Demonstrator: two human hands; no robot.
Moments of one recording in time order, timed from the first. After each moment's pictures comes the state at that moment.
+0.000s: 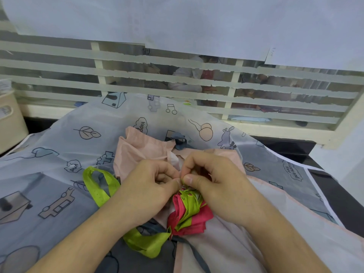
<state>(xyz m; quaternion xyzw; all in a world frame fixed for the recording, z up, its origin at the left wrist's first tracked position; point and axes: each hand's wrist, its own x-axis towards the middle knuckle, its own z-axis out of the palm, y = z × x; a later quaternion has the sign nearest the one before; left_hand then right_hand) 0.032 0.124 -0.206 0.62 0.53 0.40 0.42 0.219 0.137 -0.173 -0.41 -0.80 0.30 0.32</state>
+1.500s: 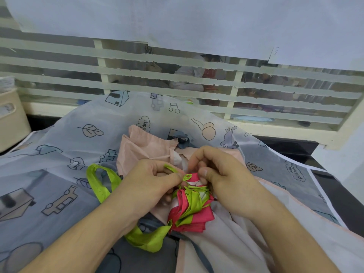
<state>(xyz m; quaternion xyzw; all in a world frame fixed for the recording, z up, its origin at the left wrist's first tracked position) 0.034 0.130 -0.215 0.51 0.51 0.45 0.52 0.227 0.148 -0.181 -0.44 -0.76 0.36 0.31</state>
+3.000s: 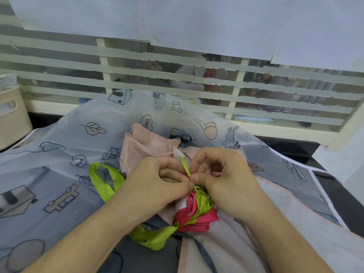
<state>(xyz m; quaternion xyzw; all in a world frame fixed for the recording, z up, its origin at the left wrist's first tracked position) 0.037 0.124 -0.205 0.55 0.52 0.44 0.49 0.217 0.140 -0.180 -0.47 -0.73 0.34 0.37</state>
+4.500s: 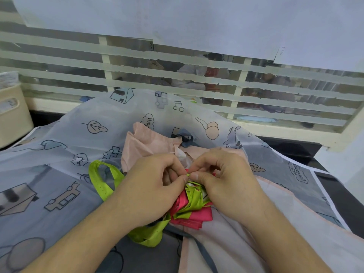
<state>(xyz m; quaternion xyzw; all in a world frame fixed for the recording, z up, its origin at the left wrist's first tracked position) 0.030 0.118 -0.203 0.70 0.55 0.39 0.25 0.216 0.140 -0.183 -0.49 -0.76 0.23 0.35</state>
